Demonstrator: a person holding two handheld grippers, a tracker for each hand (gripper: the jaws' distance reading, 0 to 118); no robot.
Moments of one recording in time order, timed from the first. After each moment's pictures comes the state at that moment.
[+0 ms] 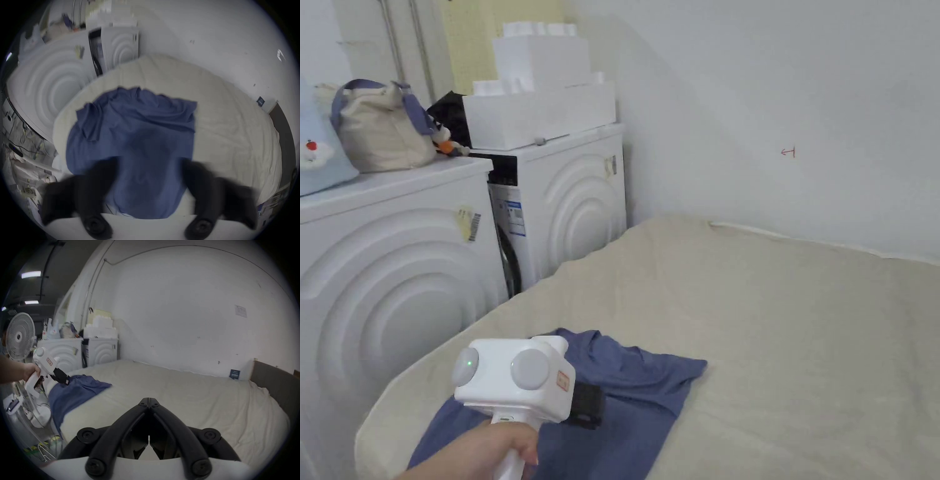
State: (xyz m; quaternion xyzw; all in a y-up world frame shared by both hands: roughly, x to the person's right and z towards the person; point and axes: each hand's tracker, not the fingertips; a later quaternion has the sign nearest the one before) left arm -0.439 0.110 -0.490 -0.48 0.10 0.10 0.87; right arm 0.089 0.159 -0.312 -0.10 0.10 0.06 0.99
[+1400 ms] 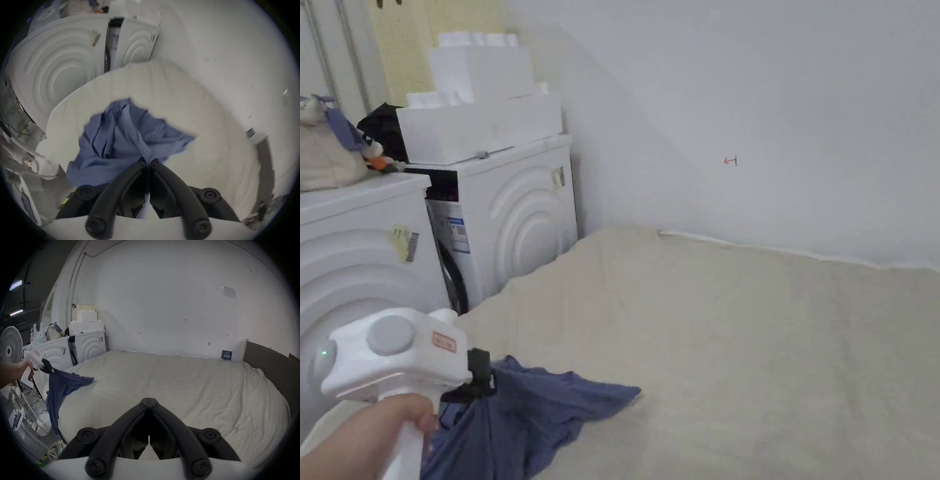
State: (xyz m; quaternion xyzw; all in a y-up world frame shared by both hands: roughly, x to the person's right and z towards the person) left arm -0.487 0.199 -0.472 -0.38 0.08 0.25 0.89; right arm 0.137 0.164 -0.313 -0.16 0.07 0.00 0.99
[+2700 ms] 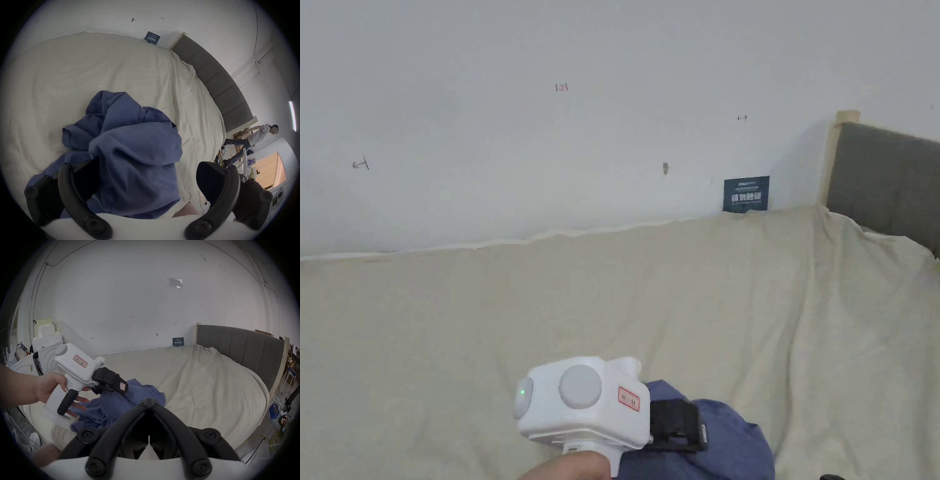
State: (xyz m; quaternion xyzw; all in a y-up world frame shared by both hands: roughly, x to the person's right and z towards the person) left arm 0.169 0.095 -0.552 -0.53 -0.37 0.04 0.76; right arm 0.332 0.143 -0.230 -0.17 -0.12 -0.07 0.98
